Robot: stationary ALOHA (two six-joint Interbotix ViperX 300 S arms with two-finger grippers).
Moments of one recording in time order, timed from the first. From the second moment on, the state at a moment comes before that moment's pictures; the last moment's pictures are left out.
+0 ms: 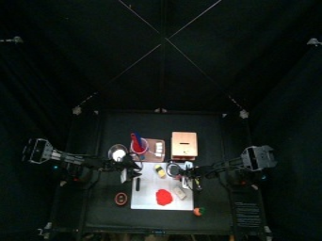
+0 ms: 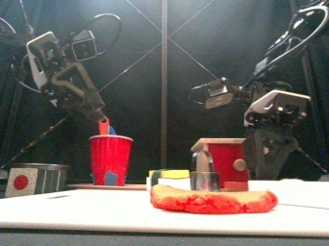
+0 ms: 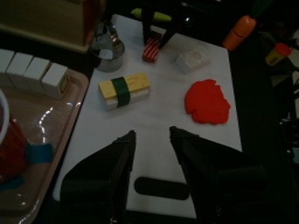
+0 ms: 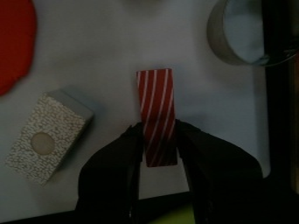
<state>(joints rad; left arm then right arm) -0.08 -0.37 1.05 -0.28 -0.17 0.00 0.07 -0.01 0.74 -0.15 0.45 0.39</state>
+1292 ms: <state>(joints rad) -0.11 -0.16 0.87 -0.69 -0.34 -0.24 0.06 -0.01 0.43 -0.42 0.44 0.39</state>
